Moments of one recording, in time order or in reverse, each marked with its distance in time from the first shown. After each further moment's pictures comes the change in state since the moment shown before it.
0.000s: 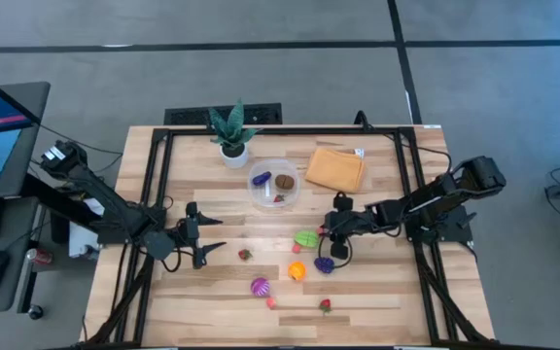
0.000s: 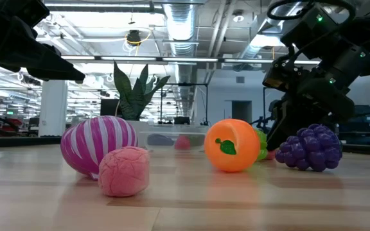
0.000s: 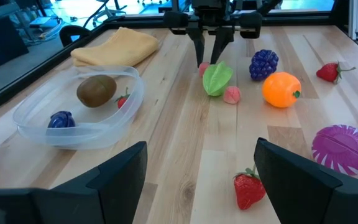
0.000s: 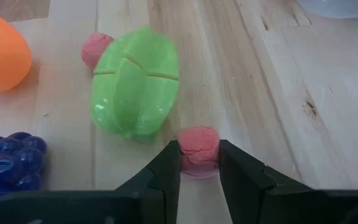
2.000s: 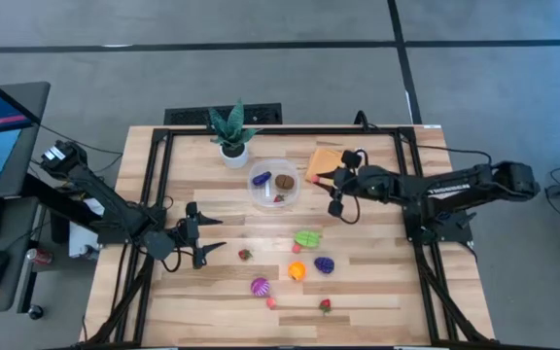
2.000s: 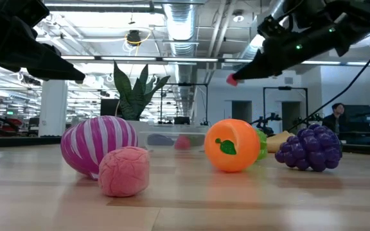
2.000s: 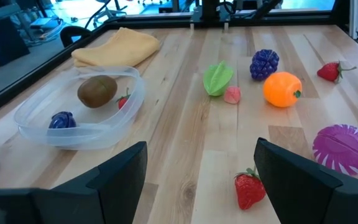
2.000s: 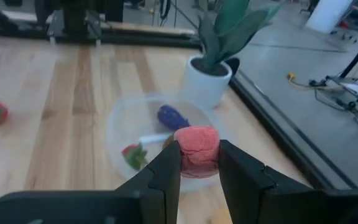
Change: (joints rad) left arm 0.000 0.000 0.000 0.000 -0.002 0.007; right arm -0.311 -0.332 0.017 0.160 0.045 -0.390
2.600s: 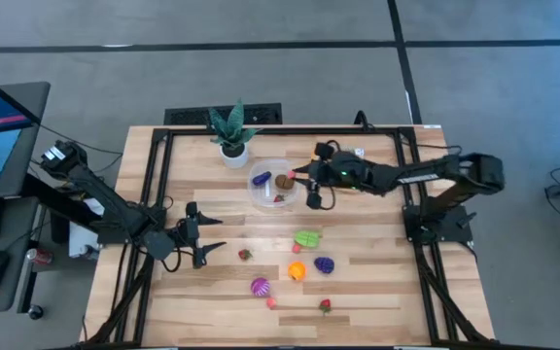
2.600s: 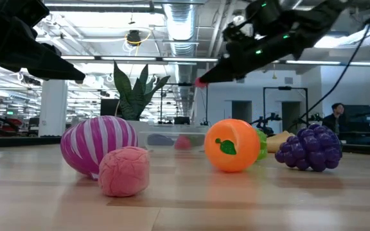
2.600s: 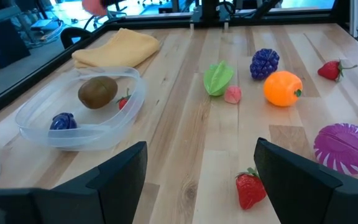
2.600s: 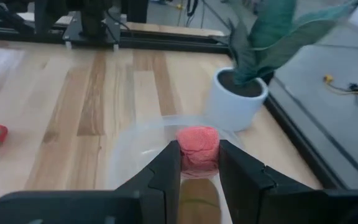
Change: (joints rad) left arm 0.000 0.000 0.000 0.000 -0.001 0.008; right arm -0.092 0.331 0.262 0.036 -0.206 -0.040
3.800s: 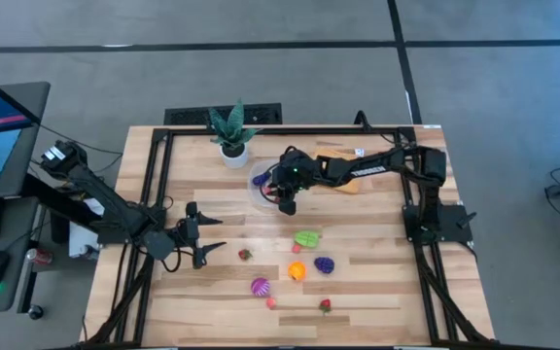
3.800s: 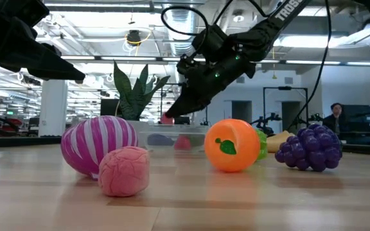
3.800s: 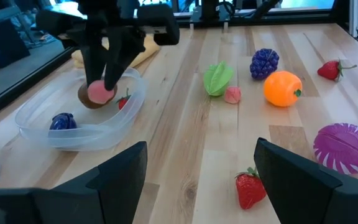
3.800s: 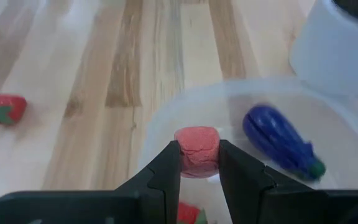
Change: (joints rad) left arm 0.000 0.000 0.000 -0.001 0.001 0.000; right arm -0.014 0.424 0.406 -0.288 -0.228 0.066
